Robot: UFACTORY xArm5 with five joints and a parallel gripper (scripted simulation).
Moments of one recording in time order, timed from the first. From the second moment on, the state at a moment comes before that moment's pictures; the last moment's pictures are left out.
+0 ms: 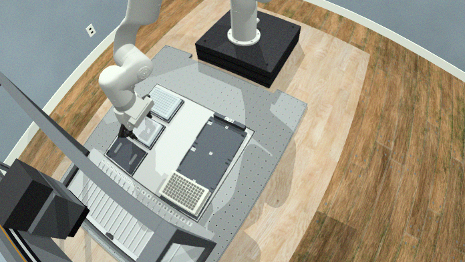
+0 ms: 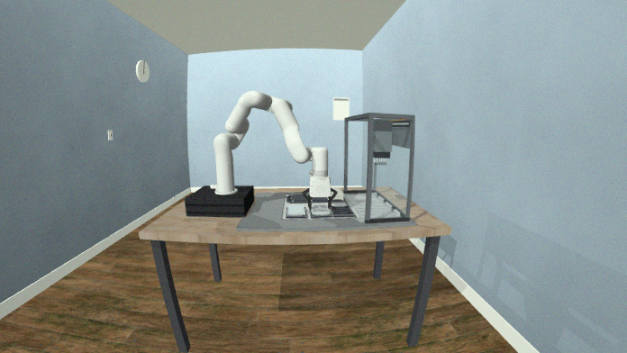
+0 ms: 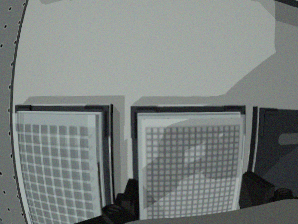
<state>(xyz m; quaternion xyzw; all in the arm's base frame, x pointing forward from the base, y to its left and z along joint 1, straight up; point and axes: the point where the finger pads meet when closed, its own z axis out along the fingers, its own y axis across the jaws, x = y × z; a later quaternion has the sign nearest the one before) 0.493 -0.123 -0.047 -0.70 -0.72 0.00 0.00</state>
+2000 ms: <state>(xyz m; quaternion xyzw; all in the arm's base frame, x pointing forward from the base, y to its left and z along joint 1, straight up) 0.493 -0.123 -0.050 -0.70 -0.72 0.00 0.00</state>
